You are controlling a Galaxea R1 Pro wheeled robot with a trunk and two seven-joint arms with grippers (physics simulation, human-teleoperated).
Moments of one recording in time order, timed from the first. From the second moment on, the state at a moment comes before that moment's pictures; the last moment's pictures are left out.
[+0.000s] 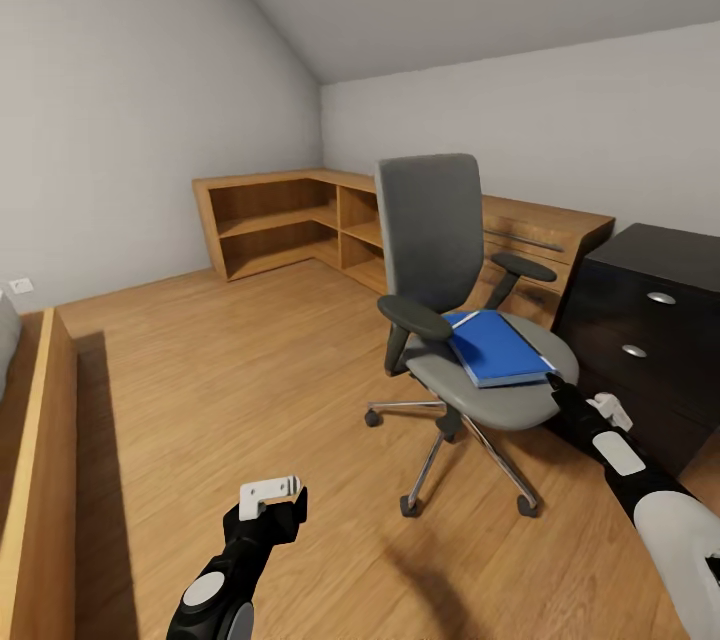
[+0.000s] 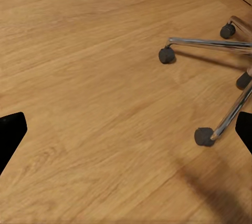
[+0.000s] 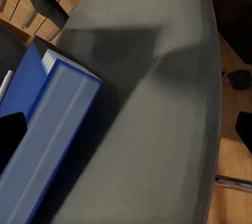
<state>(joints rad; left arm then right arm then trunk) 0.00 -0.17 -0.17 -1.62 0.10 0.48 0.23 -0.84 -0.29 -0.25 -0.34 -0.87 0.04 0.22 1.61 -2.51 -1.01</state>
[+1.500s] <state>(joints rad) 0.00 -0.17 -0.17 -1.62 0.10 0.47 0.23 -0.84 -0.28 -0.25 -0.34 -0.87 0.04 0.22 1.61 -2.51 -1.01</state>
